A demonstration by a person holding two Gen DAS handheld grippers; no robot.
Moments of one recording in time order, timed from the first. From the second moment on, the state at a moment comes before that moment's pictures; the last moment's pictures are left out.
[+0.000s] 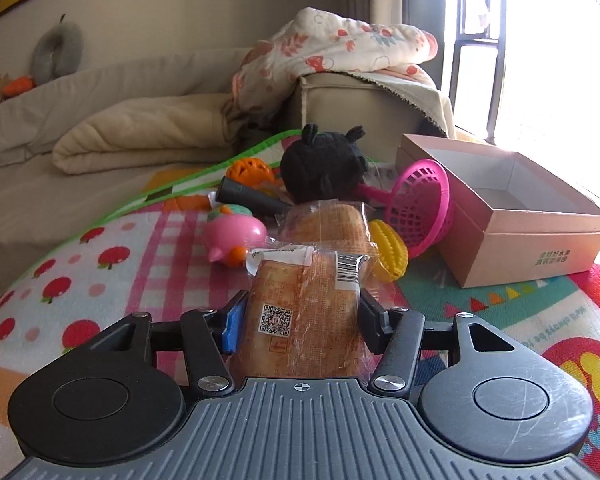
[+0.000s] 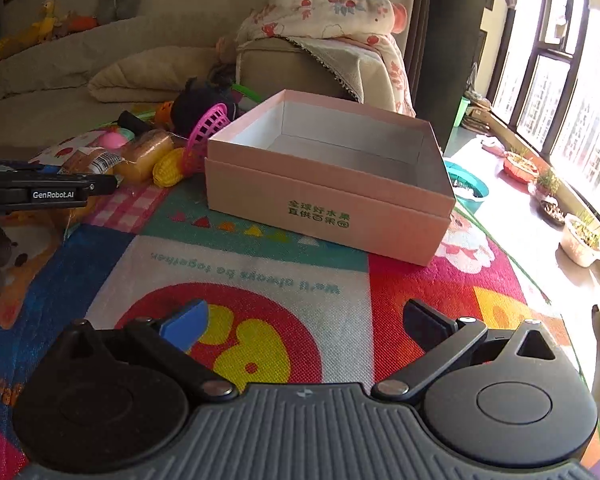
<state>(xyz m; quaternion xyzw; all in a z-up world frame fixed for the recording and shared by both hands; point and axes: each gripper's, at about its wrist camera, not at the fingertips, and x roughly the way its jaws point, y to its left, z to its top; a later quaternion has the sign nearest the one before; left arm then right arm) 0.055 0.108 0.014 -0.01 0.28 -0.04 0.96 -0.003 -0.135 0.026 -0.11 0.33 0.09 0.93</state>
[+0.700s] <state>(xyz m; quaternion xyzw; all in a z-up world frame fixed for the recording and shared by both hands) 0.011 0.241 0.015 -0.25 0.16 0.02 0.95 0.177 0.094 0.049 -0.13 0.31 0.19 0.92</state>
